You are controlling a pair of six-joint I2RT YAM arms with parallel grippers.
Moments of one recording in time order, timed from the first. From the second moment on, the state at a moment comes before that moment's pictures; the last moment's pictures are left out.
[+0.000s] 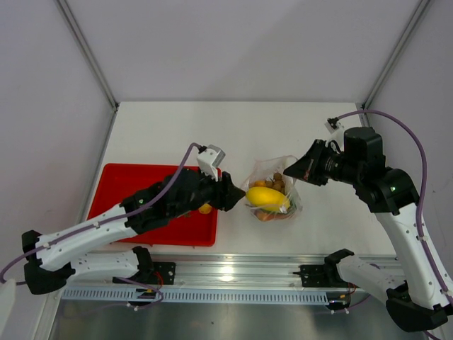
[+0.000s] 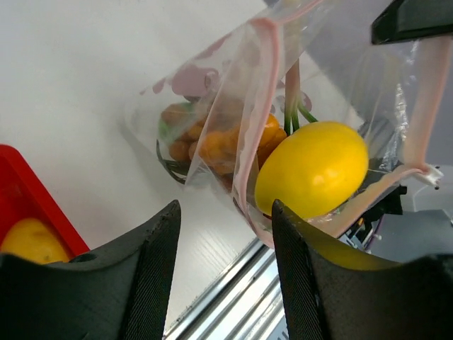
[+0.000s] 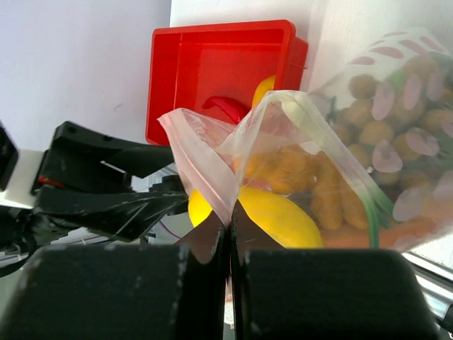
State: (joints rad) left arm -1.12 0.96 1.02 -0.36 -0.22 -0.49; right arm 0.41 0.98 1.40 -0.96 -0.39 0.76
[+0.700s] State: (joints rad) left arm -1.07 1.16 1.23 -0.43 0.11 -0.51; right arm 0.41 0.98 1.40 -0.98 -0.31 0.71
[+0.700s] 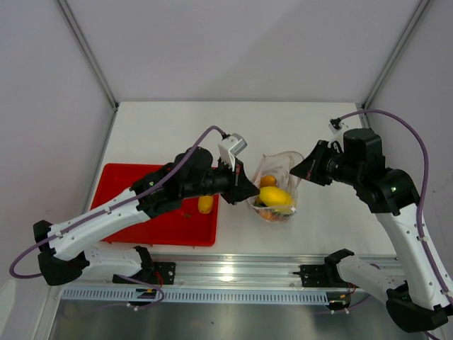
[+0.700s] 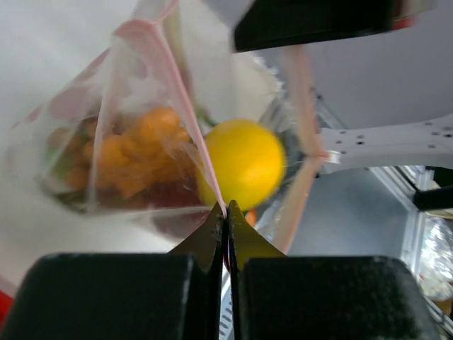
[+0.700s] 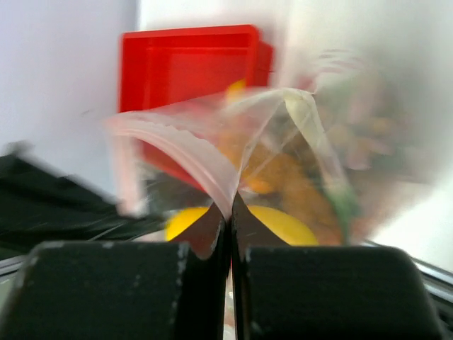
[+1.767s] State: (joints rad) left arm -0.98 0.99 1.12 -0.37 0.20 -0.48; right arm 0.41 0.84 1.38 -1.15 -0.02 0.59
